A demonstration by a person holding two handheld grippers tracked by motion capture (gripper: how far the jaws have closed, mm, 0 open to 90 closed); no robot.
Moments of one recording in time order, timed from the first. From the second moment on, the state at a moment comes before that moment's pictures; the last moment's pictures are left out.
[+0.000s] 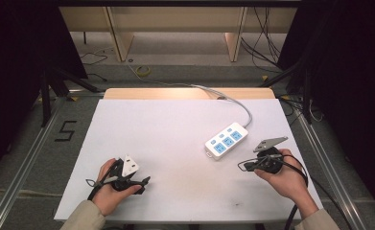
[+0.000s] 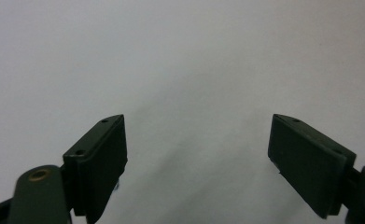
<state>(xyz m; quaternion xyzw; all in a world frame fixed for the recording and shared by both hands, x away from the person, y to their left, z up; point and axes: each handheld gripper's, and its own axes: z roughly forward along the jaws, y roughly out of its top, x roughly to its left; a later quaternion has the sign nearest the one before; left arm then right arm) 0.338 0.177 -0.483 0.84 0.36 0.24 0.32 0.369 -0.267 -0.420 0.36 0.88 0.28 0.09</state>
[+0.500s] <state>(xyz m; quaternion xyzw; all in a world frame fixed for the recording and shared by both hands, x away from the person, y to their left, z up) 0.339 0.177 -0.485 0.84 0.36 0.23 0.33 0.382 -0.253 -0.417 0.37 0.88 0.28 0.09</state>
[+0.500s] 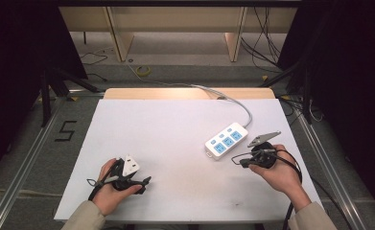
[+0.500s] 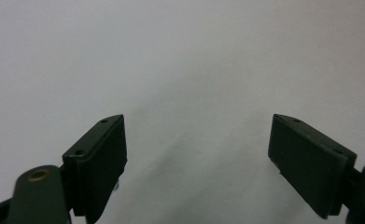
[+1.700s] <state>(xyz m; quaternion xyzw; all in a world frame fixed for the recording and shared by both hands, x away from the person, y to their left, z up) 0.335 0.174 -0.481 0.84 0.36 0.24 0.33 0.409 -0.227 -0.405 0.37 0.90 0.22 0.07</state>
